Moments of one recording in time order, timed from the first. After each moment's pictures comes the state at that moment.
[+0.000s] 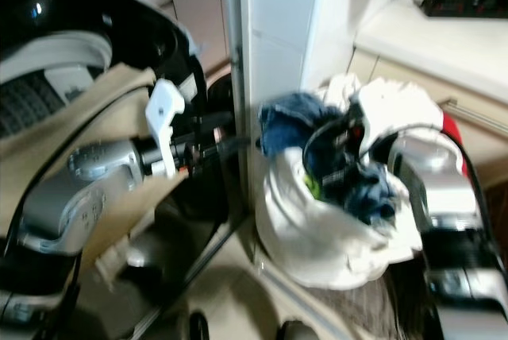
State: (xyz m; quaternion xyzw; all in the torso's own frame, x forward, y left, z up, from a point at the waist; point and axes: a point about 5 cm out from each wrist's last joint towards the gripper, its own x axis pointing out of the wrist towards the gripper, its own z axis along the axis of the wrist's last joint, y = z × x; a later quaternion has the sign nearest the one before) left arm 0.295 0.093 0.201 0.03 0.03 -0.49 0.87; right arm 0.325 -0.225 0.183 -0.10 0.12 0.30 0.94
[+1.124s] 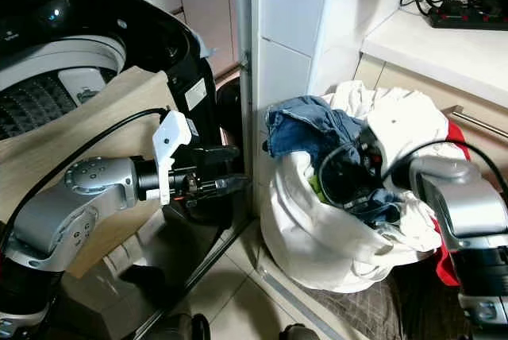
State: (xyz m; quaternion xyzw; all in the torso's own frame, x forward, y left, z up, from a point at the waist) left arm 0.274 0.092 0.184 0.06 0.08 -0.56 0.82; right arm 0.298 -0.258 0.162 -0.14 0.29 0.22 0.92
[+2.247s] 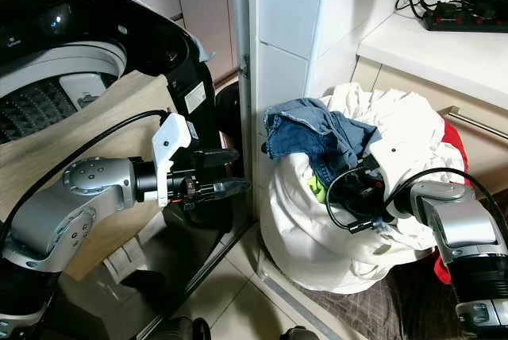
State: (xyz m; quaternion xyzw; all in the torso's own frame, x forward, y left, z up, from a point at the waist) left arm 0.272 0.094 0.184 0.06 0.08 -0.56 0.82; right arm 0.291 -0.270 0.121 -0.11 0.34 0.23 0.91
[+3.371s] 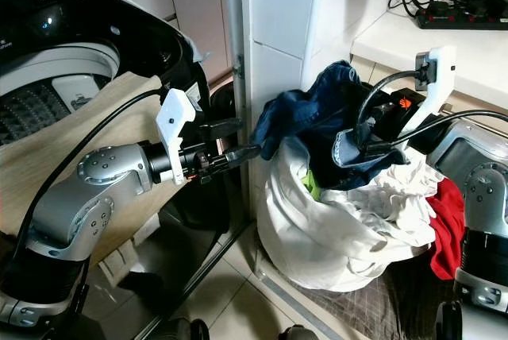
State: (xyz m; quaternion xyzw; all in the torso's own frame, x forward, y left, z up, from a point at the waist) left arm 0.289 0.080 0.199 0.04 0.01 -0.51 0.86; right arm 0.301 -0.242 0.243 0.12 0.04 0.33 0.94
